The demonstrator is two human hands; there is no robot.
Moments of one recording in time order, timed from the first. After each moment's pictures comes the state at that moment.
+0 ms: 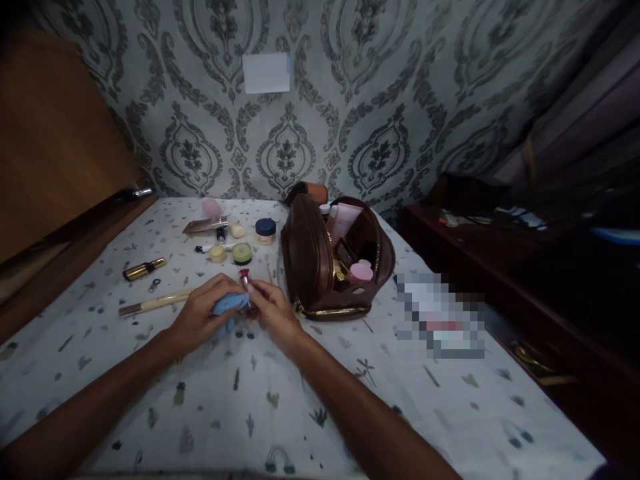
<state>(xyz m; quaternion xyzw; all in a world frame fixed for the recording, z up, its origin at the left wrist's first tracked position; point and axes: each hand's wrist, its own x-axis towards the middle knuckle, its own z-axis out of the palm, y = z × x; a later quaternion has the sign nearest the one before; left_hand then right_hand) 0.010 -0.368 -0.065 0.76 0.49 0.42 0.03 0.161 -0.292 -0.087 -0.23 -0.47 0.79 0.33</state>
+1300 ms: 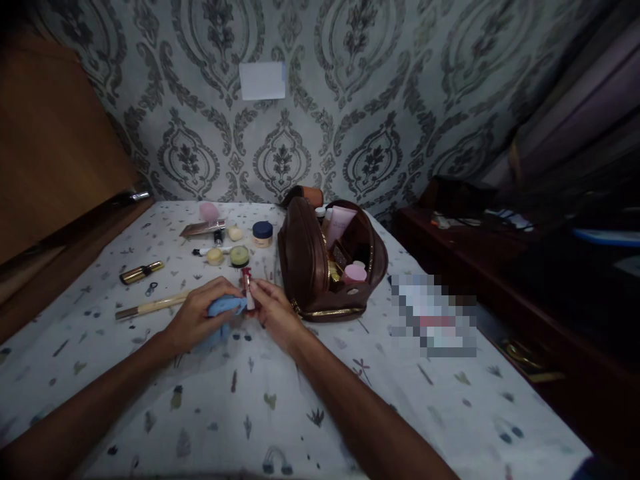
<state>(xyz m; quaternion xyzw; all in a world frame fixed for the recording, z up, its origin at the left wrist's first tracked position) 0.008 -0.367 -0.061 0.74 0.50 0.44 0.12 0.164 -0.285 -0.089 -0.23 -0.43 0.81 0.33</state>
